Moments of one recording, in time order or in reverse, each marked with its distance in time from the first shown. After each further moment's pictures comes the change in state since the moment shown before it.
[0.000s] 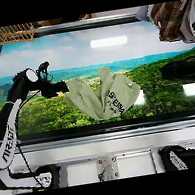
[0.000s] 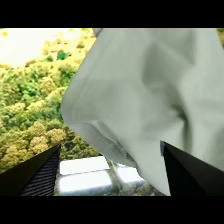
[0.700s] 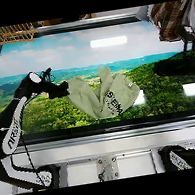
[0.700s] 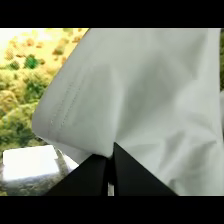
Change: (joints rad) left arm 0.038 -0.086 0.000 -0.169 0.049 0.024; right arm 0.000 -0.238 0.013 0.000 -0.098 0.073
